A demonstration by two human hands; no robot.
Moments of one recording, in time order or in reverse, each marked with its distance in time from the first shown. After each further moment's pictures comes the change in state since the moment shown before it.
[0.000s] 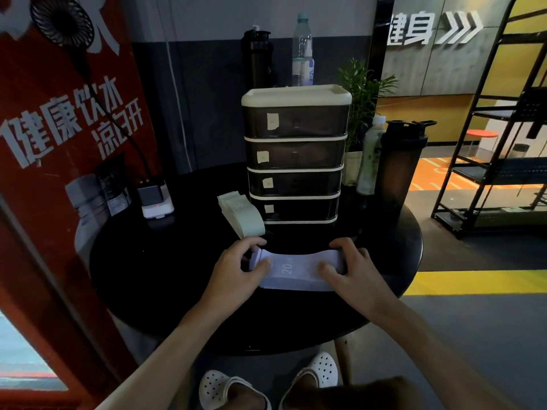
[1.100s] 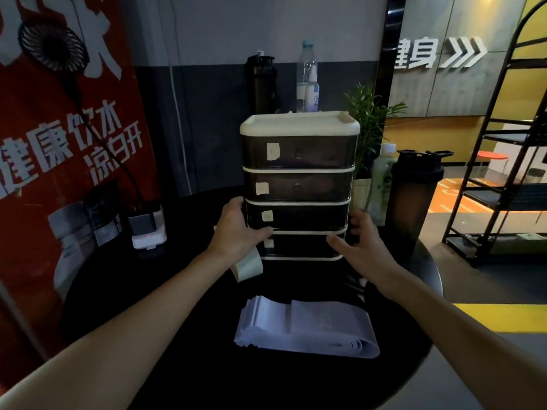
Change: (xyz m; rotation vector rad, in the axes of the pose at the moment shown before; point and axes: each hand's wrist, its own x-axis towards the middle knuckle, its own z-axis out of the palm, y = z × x) left_hand 0.151 0.021 -0.014 0.081 0.104 -0.006; right_hand 0.123 -0.007 -0.041 0.188 0.123 -0.041
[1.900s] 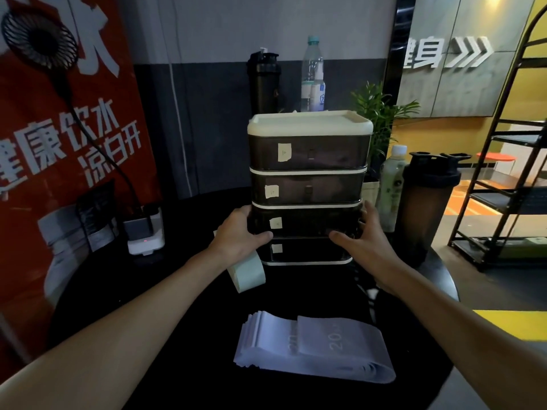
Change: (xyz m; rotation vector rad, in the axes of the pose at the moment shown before) left_hand 0.029 -0.019 0.003 0.035 -0.133 -0.022; right_hand 0.037 -0.003 0.009 0.231 0.017 -0.008
